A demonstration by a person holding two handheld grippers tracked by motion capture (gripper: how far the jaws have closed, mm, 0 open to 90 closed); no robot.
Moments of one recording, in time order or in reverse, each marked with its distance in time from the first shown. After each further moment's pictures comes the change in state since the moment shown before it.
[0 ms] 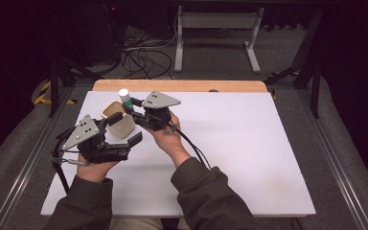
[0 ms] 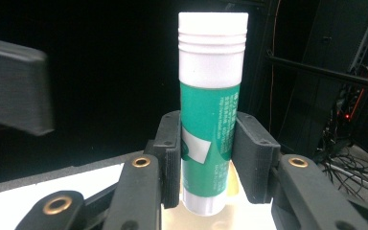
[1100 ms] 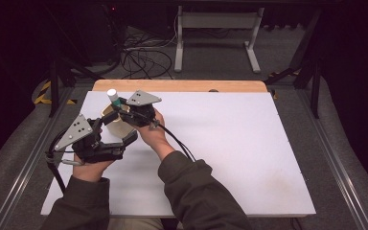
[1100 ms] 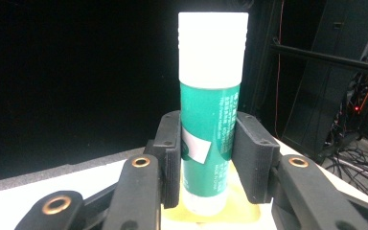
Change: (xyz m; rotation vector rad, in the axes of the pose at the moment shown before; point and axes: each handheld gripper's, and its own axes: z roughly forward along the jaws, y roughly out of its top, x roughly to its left) left arm 0.005 0.001 -0.008 -0.023 0.005 -0.013; right arm -0.004 -0.025 0.062 0.030 0.004 0.009
